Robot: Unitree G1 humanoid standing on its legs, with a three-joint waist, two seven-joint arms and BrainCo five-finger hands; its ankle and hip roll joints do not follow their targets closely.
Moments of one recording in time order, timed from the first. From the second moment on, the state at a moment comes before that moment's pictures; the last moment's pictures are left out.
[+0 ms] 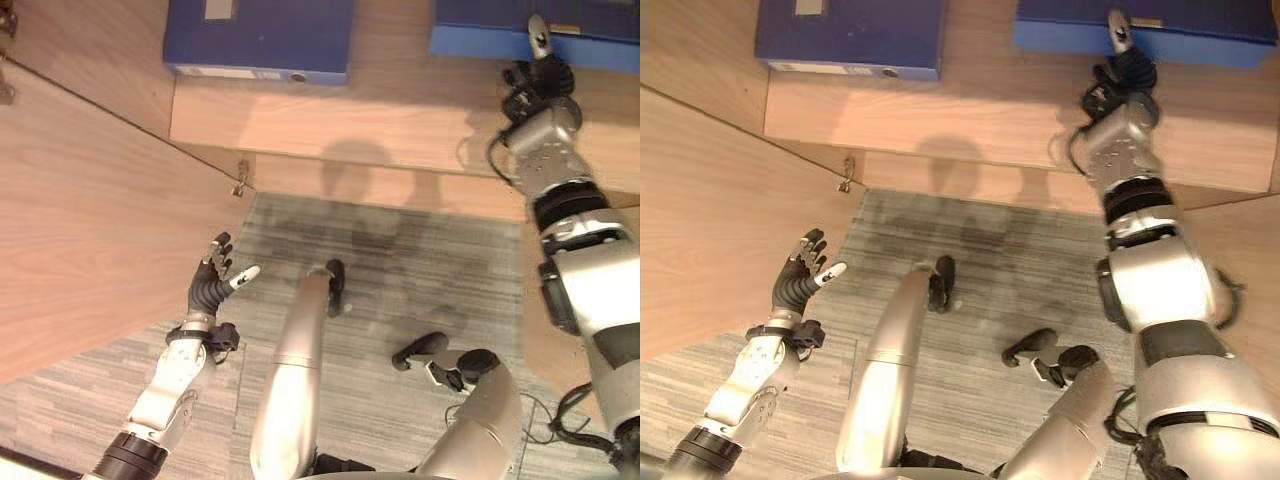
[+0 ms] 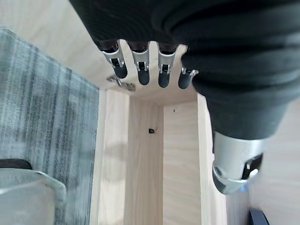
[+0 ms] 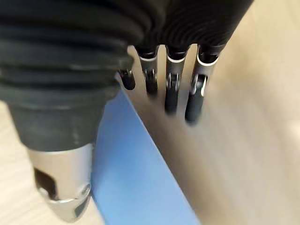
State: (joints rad) left arm 0.02 0.57 -0.27 0.00 -0.54 -0.21 0.29; right arm -1.37 -0.63 0.37 1.25 1.18 -0.11 -0.27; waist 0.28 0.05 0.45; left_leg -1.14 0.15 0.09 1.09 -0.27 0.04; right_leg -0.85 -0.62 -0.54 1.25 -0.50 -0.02
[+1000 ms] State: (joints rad) left arm 0.05 0.65 -0.23 -0.05 -0.49 -0.16 0.07; right arm -1.30 -0.83 0.95 0.82 0.45 0.14 0.31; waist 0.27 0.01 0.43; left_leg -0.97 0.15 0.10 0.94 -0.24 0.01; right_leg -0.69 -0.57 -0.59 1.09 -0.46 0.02
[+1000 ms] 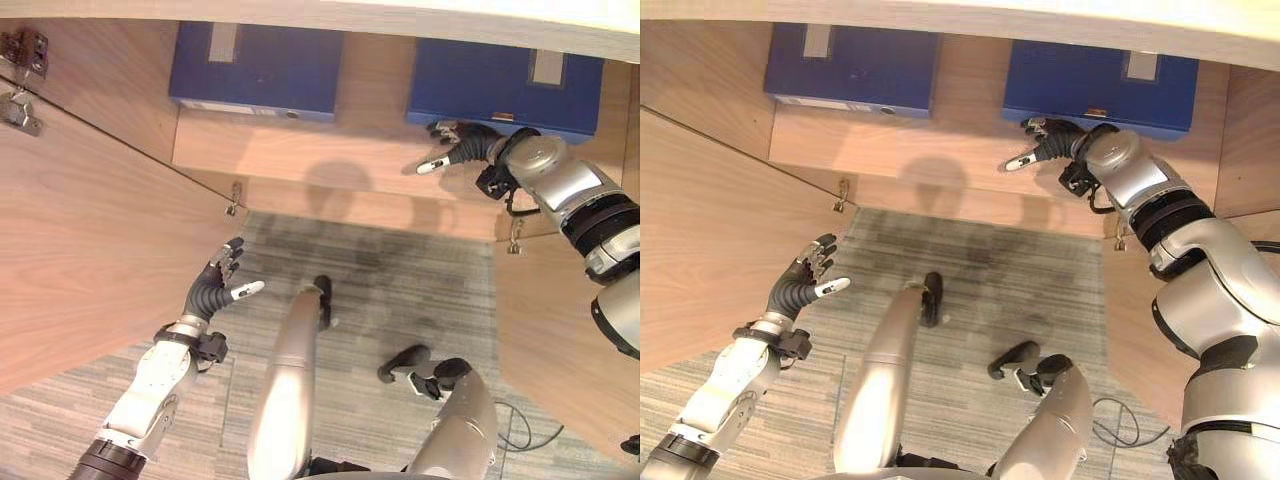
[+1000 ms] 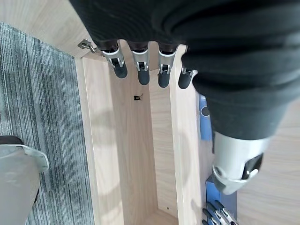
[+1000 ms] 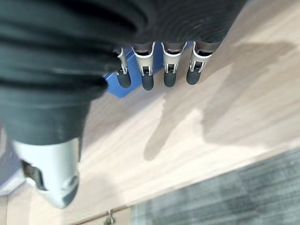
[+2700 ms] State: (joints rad) left arm -0.05 0.18 -0.36 1.02 -0.14 0.00 0.01; right arm -0.01 -0.35 0.14 1.38 0.26 0.09 0.09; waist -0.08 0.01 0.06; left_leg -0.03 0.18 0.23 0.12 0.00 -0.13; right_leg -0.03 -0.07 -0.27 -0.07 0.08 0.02
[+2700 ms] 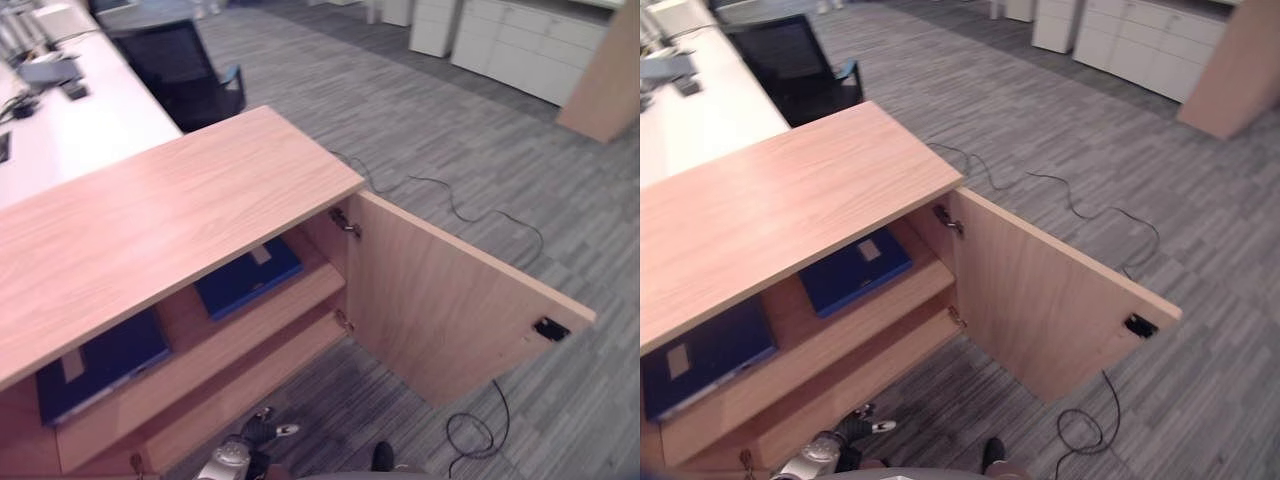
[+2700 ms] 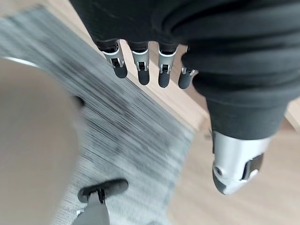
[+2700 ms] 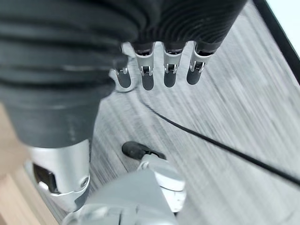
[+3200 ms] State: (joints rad) left arm -0.07 0.25 -0.31 1.10 -0.11 0.00 0.07; right arm 0.00 -0.35 -0.10 1.19 0.37 0.05 -0.14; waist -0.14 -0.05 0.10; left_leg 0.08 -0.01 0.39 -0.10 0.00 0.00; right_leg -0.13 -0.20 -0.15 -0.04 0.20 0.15
